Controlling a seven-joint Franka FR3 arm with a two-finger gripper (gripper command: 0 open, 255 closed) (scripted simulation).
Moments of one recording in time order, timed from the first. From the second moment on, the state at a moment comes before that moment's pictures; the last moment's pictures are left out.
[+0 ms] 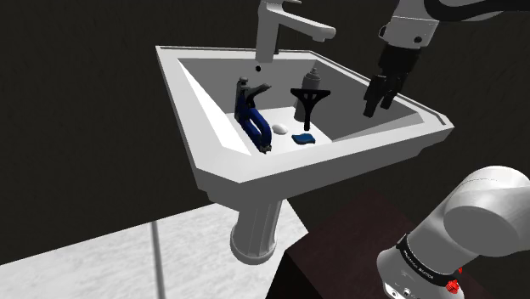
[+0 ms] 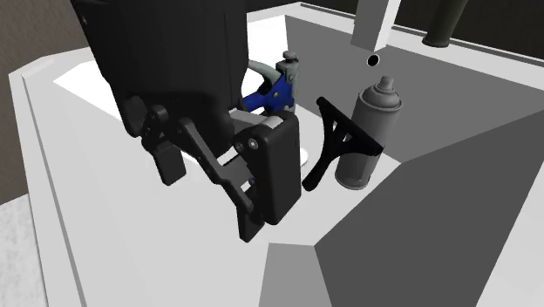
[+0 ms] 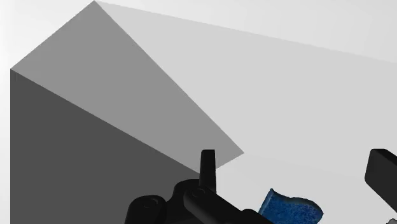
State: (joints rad) arm -0.01 -0.79 -0.01 -2.45 -0.04 1.58 -0.05
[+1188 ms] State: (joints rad) arm -0.04 -0.09 -0.08 -1.77 0.02 1.55 -0.07
